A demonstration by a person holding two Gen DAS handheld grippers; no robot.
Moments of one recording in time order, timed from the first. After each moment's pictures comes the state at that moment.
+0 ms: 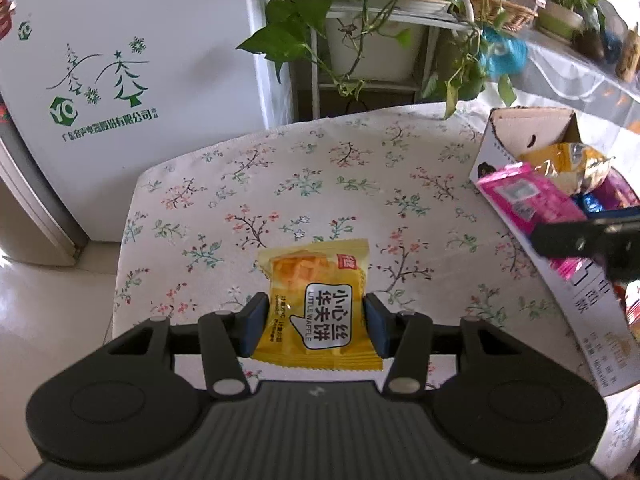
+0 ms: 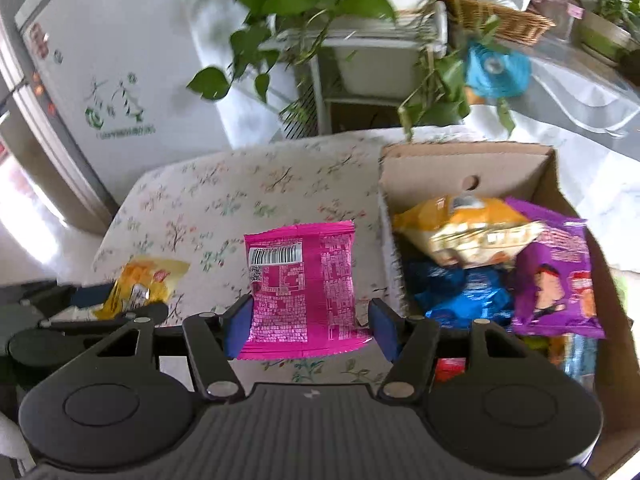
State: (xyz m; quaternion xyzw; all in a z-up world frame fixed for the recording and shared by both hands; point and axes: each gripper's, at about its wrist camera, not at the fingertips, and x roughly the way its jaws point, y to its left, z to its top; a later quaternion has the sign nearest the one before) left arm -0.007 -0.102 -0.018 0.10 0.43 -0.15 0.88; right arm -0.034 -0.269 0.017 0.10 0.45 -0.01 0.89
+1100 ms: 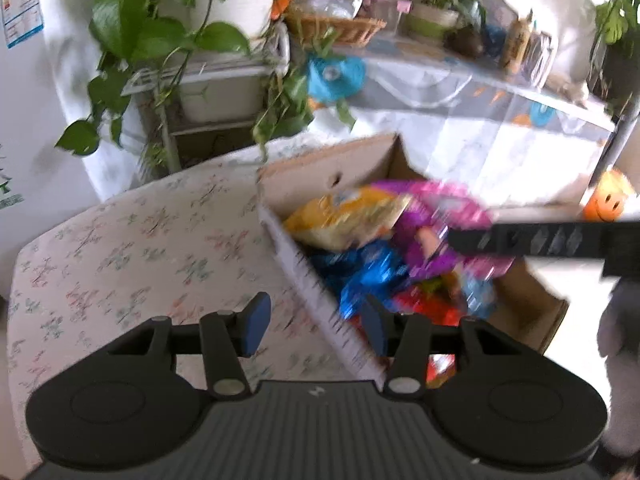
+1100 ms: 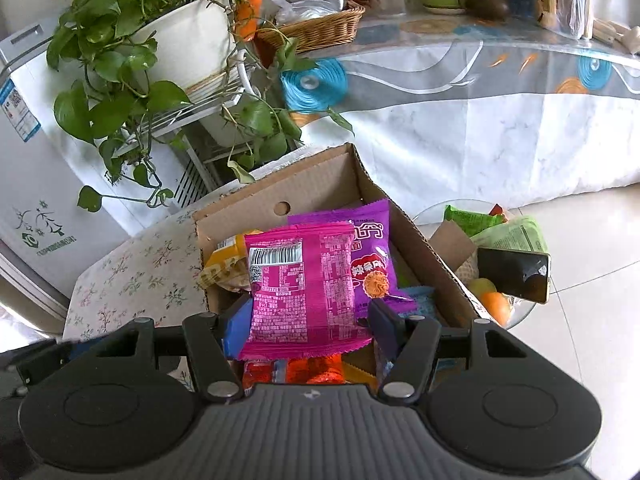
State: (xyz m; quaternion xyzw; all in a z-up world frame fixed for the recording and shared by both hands) left arm -0.052 -0.233 0.034 0.12 0.42 -0.29 0.86; right arm -0.102 -0.390 0.038 0.22 0.40 -0.14 0.88
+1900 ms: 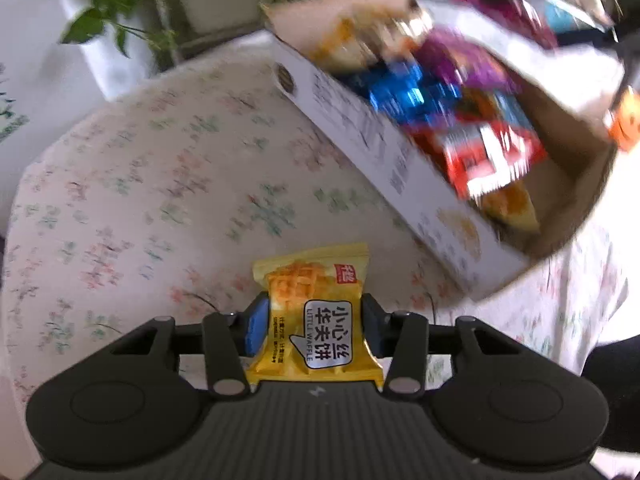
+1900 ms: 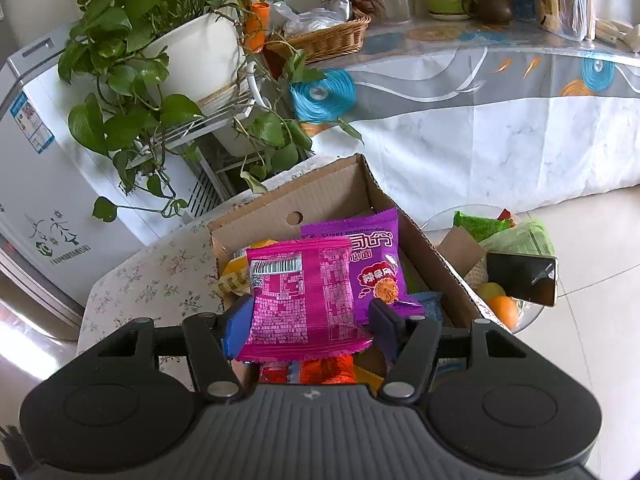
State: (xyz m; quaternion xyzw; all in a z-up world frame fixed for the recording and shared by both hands) left arm -0.093 -0.204 -0.038 0.16 0.48 -0.25 0.83; right arm -0.107 -0.390 0.047 0.23 0.38 -0.13 0.88
